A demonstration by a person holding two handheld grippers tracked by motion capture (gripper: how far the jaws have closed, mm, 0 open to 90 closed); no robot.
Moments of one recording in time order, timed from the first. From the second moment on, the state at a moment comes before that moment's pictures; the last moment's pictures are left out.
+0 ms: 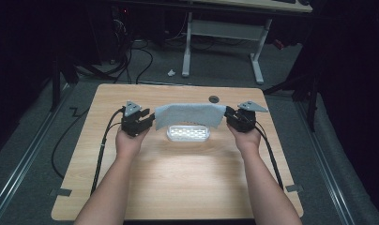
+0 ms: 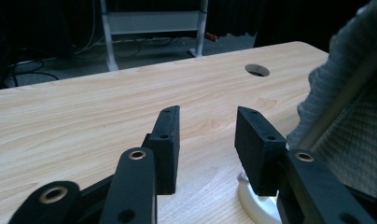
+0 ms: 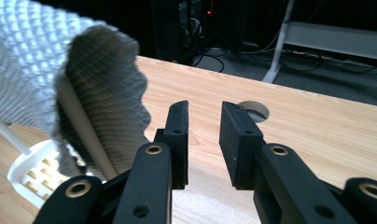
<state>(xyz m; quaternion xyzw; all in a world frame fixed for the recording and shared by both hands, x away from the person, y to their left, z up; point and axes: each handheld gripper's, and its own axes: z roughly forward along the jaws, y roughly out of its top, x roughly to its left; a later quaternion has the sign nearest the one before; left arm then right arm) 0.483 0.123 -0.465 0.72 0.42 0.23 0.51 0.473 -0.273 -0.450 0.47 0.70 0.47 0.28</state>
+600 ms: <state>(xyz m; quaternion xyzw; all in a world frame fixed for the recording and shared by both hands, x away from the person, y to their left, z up) 0.469 0.142 -0.468 0.72 0.43 0.25 0.49 0.460 -0.280 -0.450 0.47 0.69 0.47 0.29</state>
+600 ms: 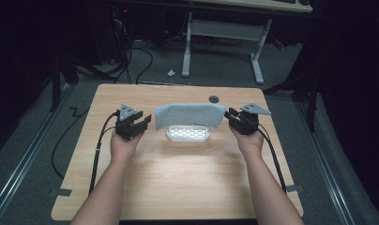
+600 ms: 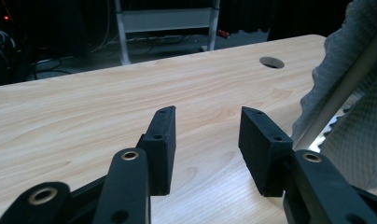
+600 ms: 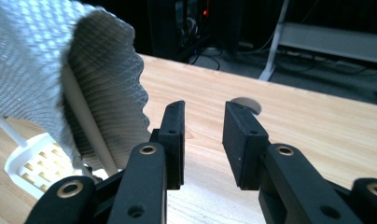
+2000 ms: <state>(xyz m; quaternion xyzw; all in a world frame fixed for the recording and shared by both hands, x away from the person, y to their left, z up) 0.287 0.106 -0.522 0.84 0.30 0.14 0.43 0.274 -0.237 -0.510 0.39 0.80 0.38 0.25</state>
